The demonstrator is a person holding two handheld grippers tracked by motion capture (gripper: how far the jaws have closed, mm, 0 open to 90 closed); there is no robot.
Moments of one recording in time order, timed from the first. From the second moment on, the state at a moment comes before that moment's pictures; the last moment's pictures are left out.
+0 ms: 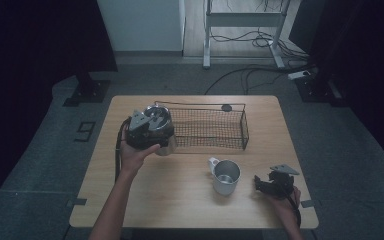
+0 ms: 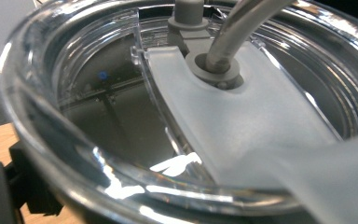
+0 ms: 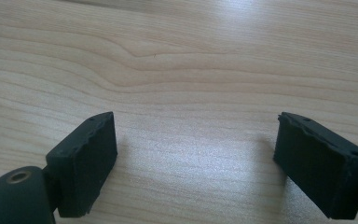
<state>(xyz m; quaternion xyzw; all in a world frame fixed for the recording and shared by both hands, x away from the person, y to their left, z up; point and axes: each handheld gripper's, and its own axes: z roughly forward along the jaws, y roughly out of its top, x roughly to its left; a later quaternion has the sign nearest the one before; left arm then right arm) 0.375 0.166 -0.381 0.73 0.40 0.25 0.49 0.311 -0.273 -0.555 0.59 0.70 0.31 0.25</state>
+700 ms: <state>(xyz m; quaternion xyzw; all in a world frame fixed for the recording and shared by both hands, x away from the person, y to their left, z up) 0.388 0.154 -0.372 0.74 0.39 0.26 0.49 0.311 -0.273 -0.556 0.59 0.70 0.31 0.25</state>
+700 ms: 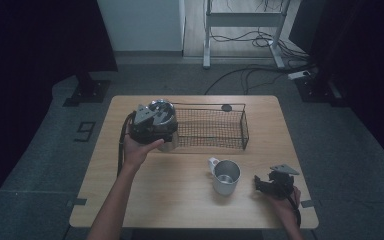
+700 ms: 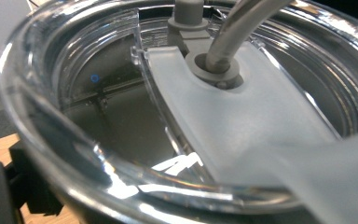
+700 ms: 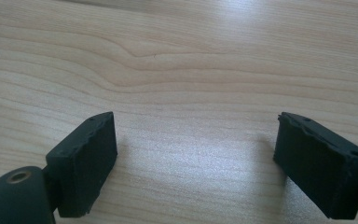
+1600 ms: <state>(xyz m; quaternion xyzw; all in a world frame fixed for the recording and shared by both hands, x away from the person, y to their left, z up) 0.414 0.139 -0.370 0.74 0.39 0.25 0.49 0.311 -0.273 -0.556 0.59 0.70 0.31 0.25</state>
